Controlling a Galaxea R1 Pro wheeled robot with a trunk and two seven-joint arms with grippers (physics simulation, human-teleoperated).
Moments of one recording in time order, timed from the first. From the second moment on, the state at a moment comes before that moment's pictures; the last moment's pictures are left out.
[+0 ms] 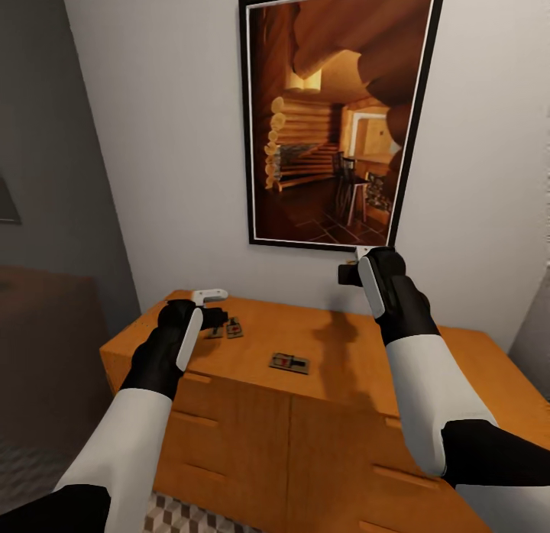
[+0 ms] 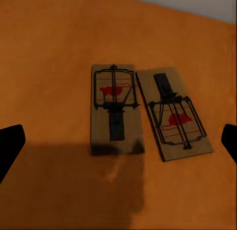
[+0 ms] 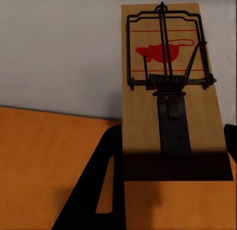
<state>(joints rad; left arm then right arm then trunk) -0.87 -0.15 0.03 -1.06 0.06 0.93 0.22 -1.10 0.11 -0.02 -1.03 -0.09 1.05 -0.25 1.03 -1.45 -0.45</state>
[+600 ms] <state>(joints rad) -0.87 -0.15 0.03 -1.06 0.07 0.93 0.21 -1.10 0.11 -0.02 -1.02 -0.10 1.05 -0.25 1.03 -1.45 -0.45</state>
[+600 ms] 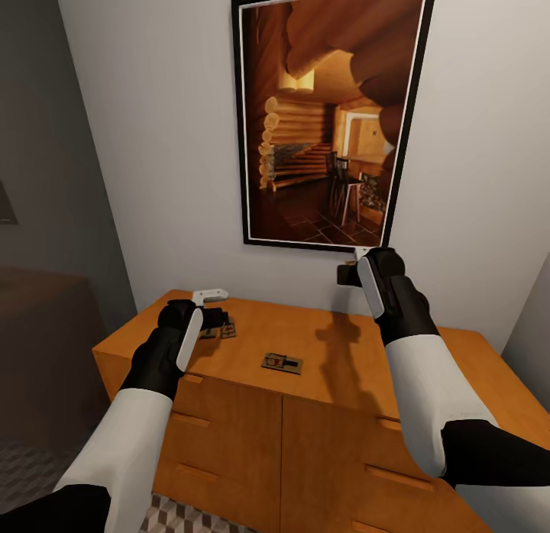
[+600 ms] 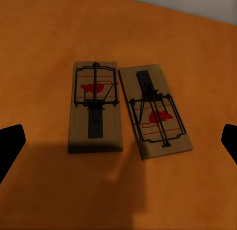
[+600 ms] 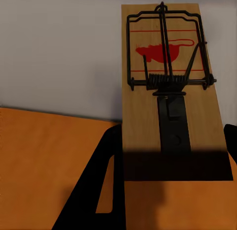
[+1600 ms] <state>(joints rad) -0.87 -0.15 0.03 -1.05 0.07 0.93 0.21 -1.10 0.08 0.25 -1.03 -0.40 1.04 -0.06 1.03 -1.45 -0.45</state>
